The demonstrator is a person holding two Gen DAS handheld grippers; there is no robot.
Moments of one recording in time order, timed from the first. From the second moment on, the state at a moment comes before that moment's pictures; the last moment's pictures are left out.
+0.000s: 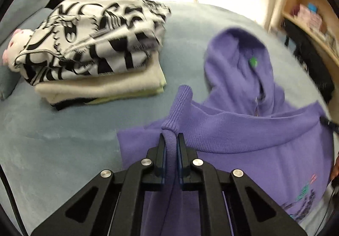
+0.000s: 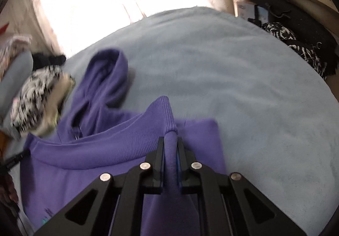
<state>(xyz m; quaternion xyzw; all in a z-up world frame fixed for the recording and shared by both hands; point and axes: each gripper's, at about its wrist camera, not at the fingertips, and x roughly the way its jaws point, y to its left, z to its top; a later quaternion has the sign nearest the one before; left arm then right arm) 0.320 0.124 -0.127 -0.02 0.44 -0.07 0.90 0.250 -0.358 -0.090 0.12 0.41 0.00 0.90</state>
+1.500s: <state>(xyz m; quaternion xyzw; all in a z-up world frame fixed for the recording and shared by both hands) 0.376 0.132 -0.198 -0.07 0.44 -0.05 0.89 0.305 -0.354 -0.138 0.08 0.45 -0.05 0.89</state>
